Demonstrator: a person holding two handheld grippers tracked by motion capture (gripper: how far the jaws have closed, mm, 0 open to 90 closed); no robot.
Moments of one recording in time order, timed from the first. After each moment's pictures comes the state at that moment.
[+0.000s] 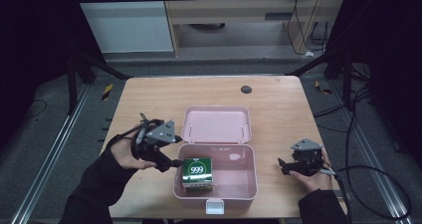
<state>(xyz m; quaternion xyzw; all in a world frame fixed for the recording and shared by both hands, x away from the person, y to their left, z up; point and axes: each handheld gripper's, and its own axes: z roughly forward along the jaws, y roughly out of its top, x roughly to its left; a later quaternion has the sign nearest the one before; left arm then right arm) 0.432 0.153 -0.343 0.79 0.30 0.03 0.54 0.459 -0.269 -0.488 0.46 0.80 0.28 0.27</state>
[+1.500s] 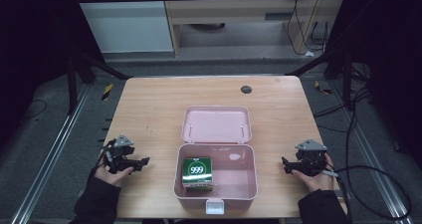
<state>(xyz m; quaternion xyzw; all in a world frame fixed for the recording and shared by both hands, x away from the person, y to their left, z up) 0.482 0.302 -0.485 0.74 0.52 0.17 0.39 0.458 -0.279 -0.494 0.49 0.77 0.28 0.29</state>
